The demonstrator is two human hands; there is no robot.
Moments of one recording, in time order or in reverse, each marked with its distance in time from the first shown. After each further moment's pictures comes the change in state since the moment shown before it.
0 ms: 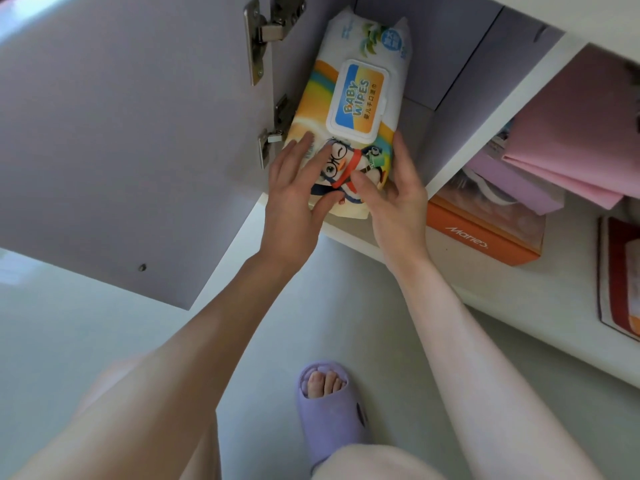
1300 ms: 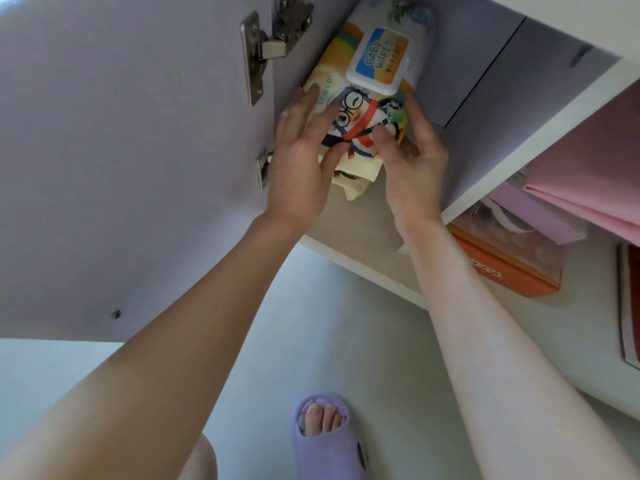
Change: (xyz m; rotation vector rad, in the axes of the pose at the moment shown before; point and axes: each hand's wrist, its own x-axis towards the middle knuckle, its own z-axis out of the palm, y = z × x) left_hand 0.075 -0.006 0.011 0.082 0.085 0.079; right_hand 0.071 -0.021 0.014 -0.117 0.127 -0.131
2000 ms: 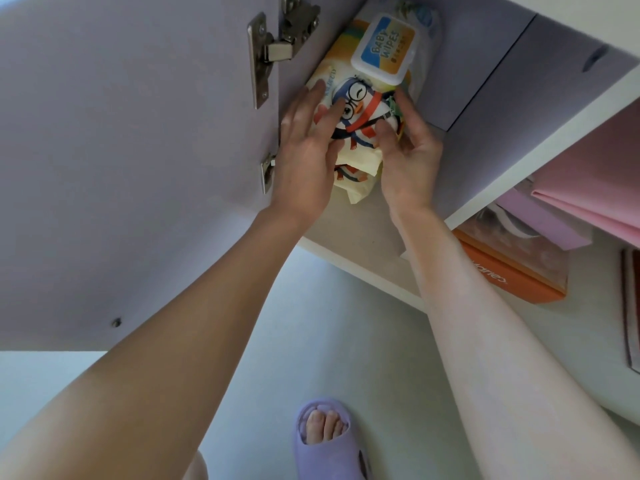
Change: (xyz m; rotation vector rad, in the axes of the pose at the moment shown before) left_hand 0.011 -0.011 0.007 0.077 -0.034 0.026; right_hand 0.008 -0.002 0.015 -0.078 0.016 -0.016
